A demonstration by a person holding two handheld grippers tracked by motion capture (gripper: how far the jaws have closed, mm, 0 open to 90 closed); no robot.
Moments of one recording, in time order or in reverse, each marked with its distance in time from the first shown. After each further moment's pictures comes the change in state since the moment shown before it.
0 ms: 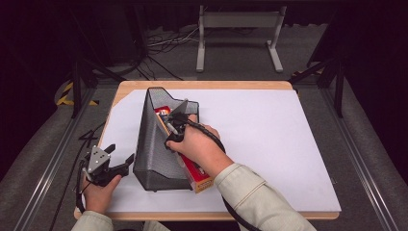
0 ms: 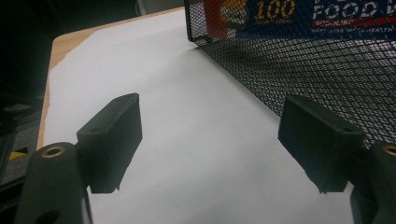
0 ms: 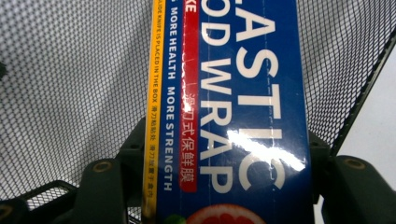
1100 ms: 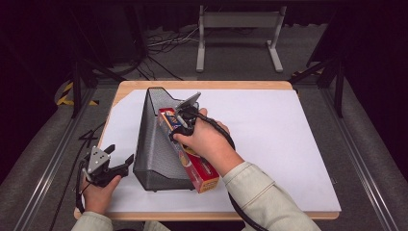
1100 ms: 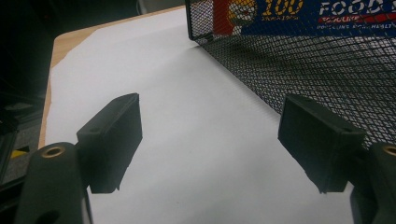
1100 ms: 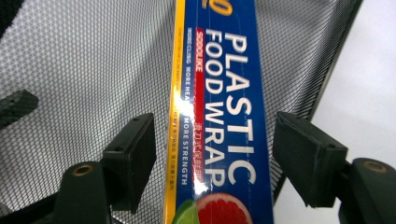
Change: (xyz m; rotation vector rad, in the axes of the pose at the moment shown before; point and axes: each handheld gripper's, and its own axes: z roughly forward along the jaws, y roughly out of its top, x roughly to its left) left arm 0.000 -0.001 -0.002 0.001 0.007 -0.001; right arm -0.022 -0.003 -0.027 -0.154 0.058 0.025
